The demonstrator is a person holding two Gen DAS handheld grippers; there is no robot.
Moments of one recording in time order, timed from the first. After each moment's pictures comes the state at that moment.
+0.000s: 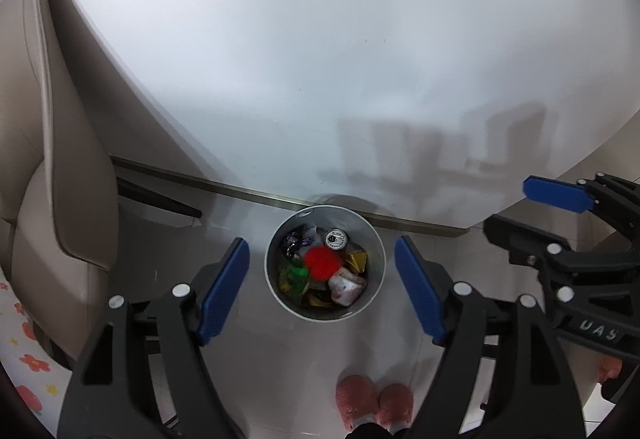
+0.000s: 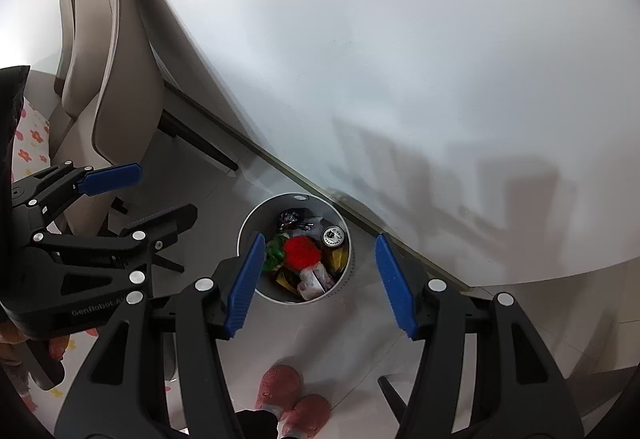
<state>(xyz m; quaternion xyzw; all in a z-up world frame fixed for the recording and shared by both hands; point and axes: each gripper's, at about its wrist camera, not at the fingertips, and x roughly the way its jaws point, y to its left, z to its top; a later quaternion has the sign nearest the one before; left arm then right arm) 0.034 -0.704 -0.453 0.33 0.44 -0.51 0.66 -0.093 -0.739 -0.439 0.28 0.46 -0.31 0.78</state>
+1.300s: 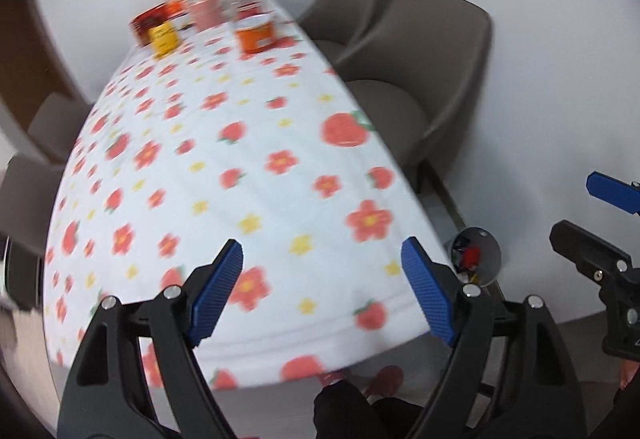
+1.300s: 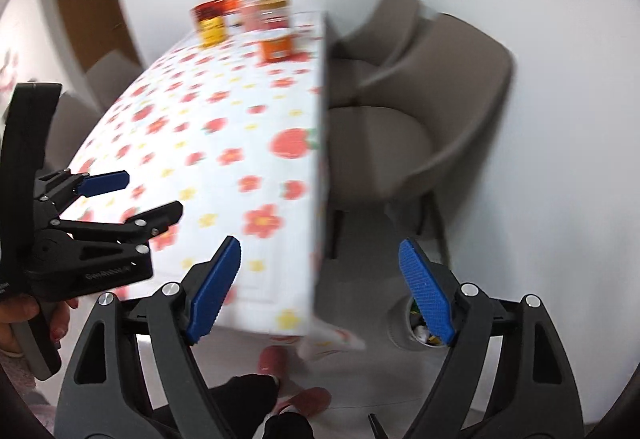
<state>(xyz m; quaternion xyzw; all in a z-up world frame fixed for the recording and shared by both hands) -0.021 -0.257 -0.150 0.10 0.46 -0.07 0.88 -0.045 -0.407 -0.141 0.01 0.42 0.08 0.90</state>
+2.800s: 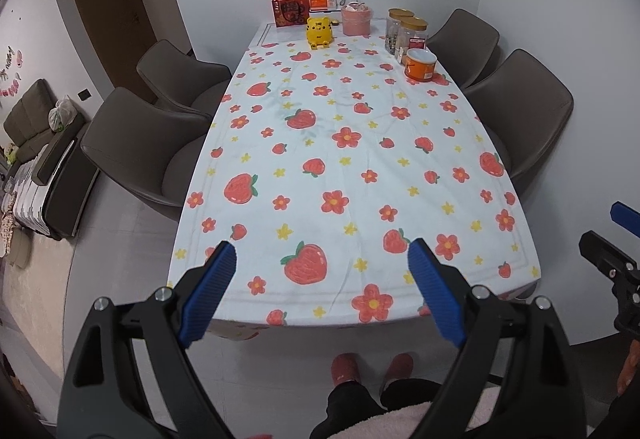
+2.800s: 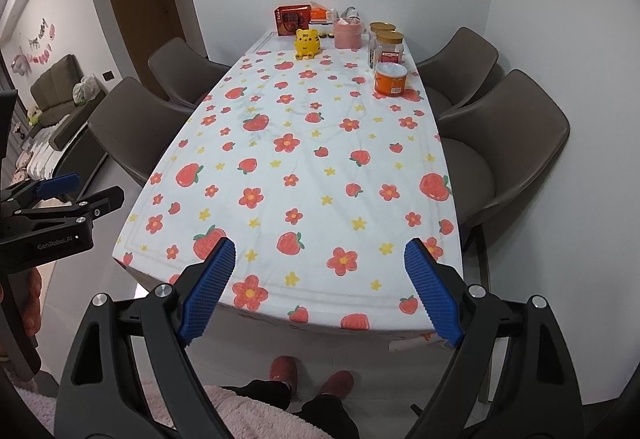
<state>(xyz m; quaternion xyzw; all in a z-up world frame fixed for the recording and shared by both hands) -0.101 0.031 0.003 0.03 0.45 0.04 0.89 -0.091 -0.161 -0.005 -0.01 0.42 0.10 0.90</state>
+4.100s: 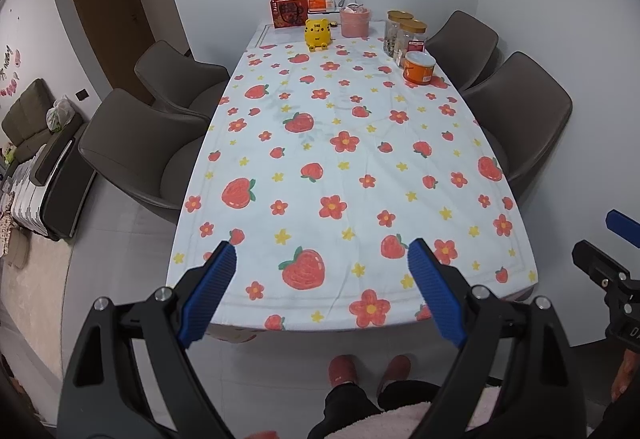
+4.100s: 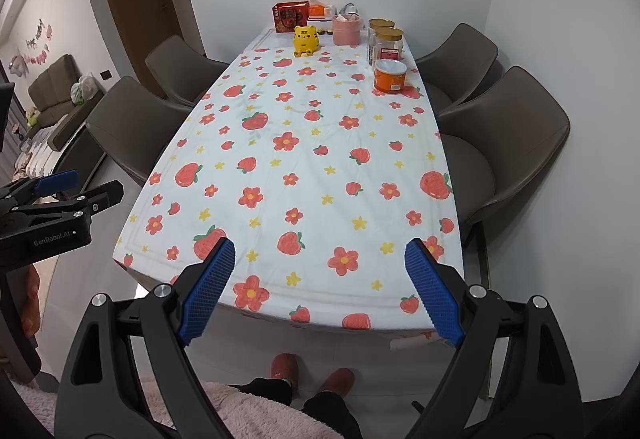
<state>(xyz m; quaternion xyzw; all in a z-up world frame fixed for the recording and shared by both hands) -0.105 0.023 0.013 0.03 0.45 0.05 0.89 -0.088 -0.161 -0.006 -0.01 0.43 0.11 0.90</state>
